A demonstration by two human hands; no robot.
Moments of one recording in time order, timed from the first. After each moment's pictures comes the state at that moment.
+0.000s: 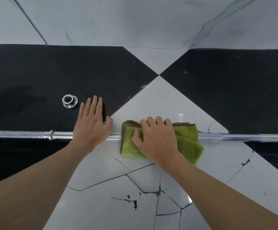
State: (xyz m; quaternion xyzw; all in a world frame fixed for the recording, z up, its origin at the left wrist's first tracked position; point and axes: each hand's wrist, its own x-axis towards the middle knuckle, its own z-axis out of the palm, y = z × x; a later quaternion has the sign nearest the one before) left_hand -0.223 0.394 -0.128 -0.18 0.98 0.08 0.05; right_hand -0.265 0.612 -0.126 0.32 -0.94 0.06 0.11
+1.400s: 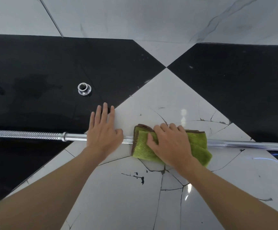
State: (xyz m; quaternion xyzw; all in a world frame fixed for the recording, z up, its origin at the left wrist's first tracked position) left_hand -0.154 0.434 -0.108 -0.20 0.97 0.09 0.09; right_hand -0.217 0.651 -0.114 0.33 -0.94 0.06 0.02
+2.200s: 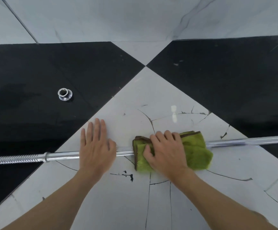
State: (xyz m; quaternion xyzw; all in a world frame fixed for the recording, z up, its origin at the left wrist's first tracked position) left_hand -0.121 0.471 -0.124 -0.18 0.98 0.06 0.08; right_hand -0.182 0.690 -0.120 0.27 -0.96 0.07 0.08
